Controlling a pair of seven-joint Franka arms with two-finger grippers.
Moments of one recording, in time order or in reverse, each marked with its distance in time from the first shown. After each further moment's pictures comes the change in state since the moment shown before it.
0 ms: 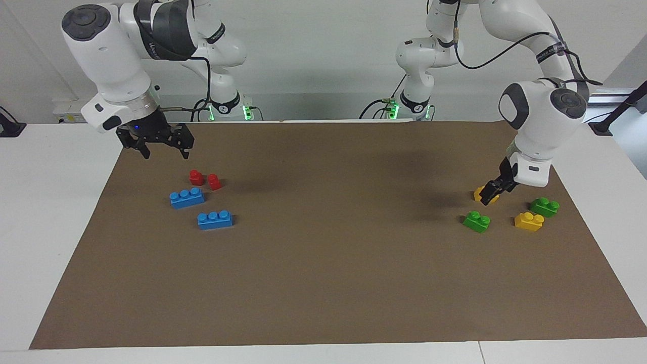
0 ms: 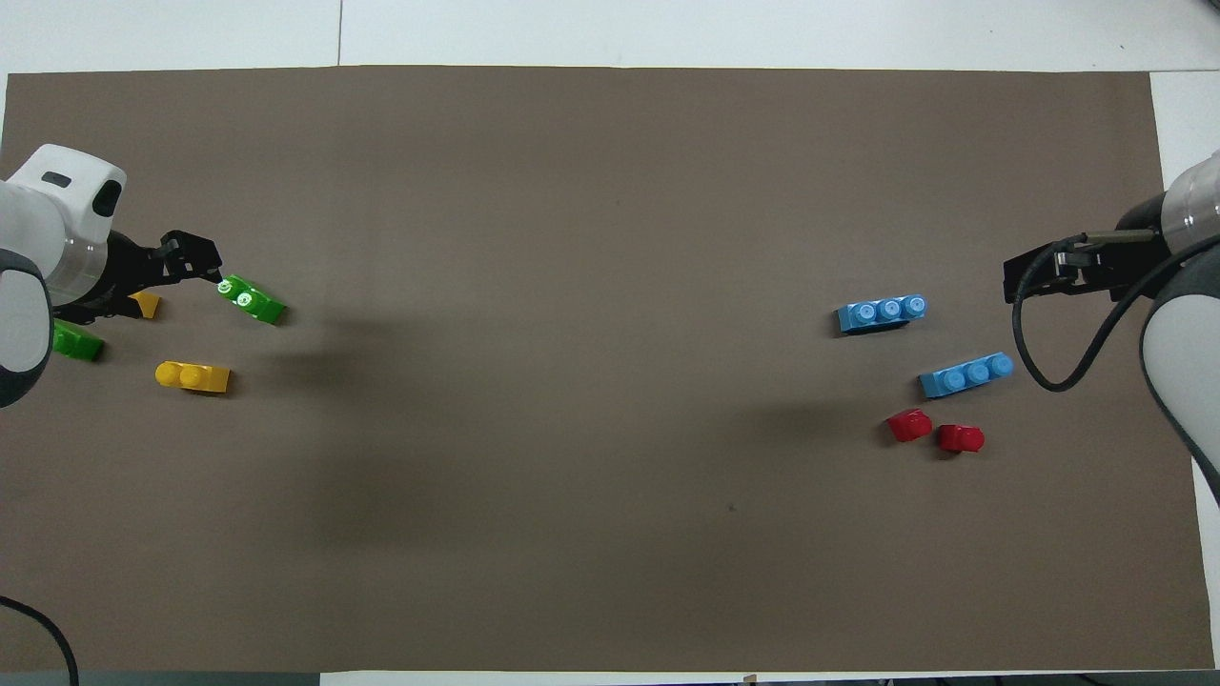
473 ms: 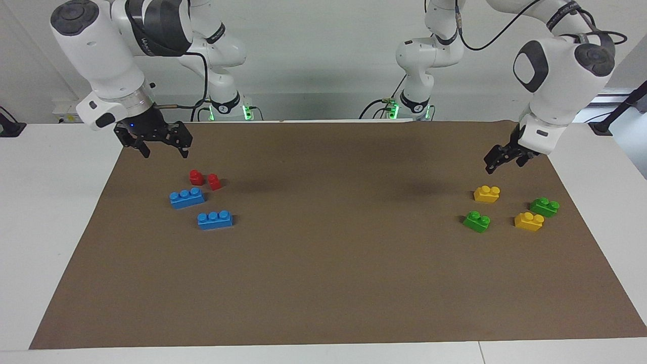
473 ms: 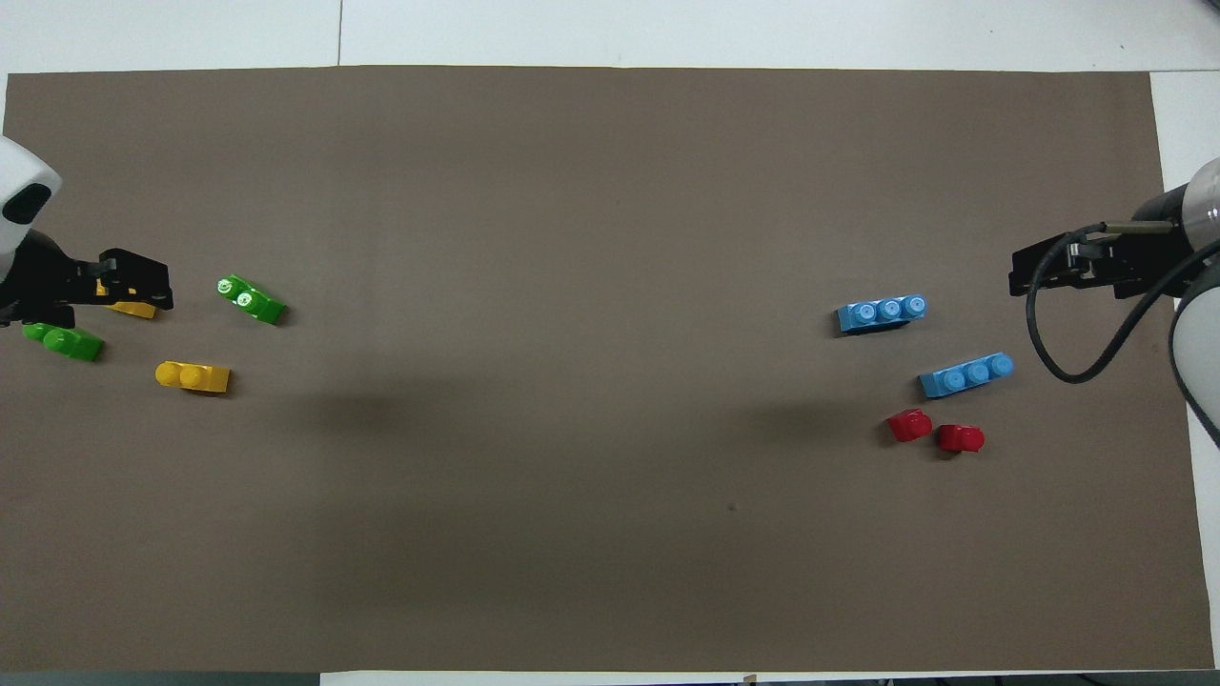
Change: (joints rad) left arm 0.000 -0.087 -0.014 0.172 0.000 -0.339 0.218; right arm -0.011 0.000 -0.003 0.018 0.023 -0.004 0.019
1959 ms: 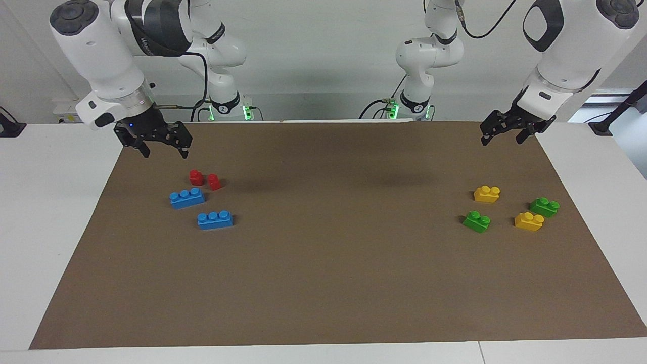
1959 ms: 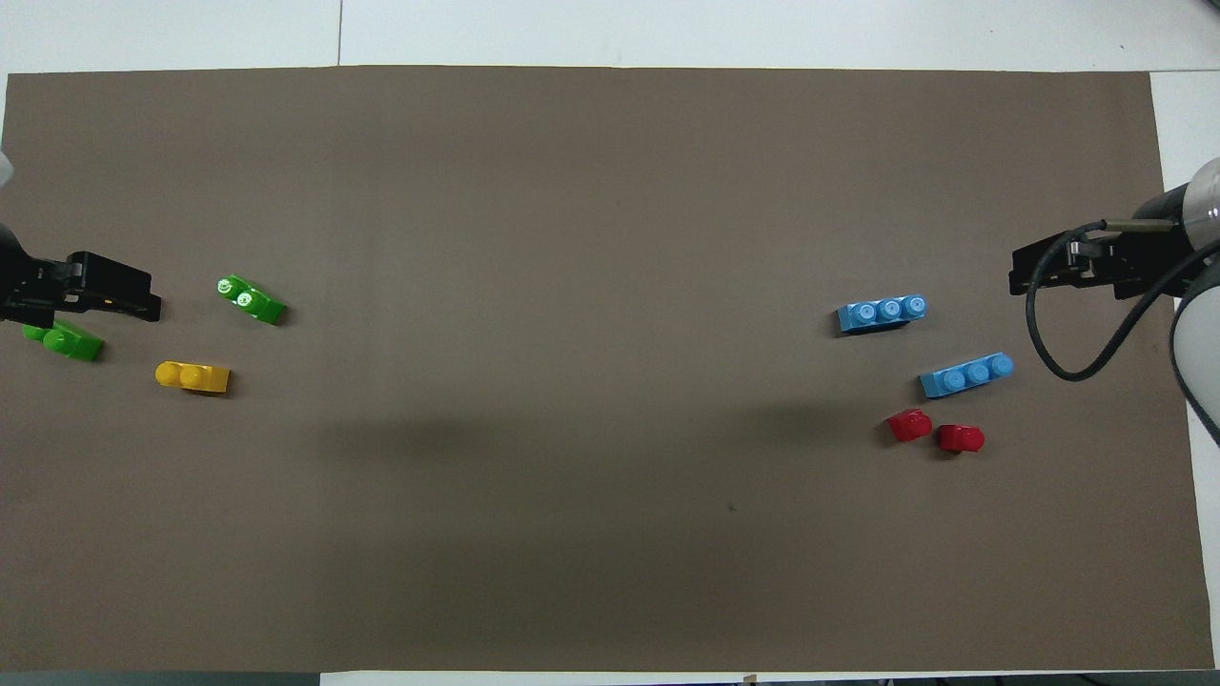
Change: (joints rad) left arm 0.000 -0.010 -0.036 0.125 -0.060 -0.160 0.094; right arm 0.000 0.001 -0.001 0.000 0.000 0.000 0.007
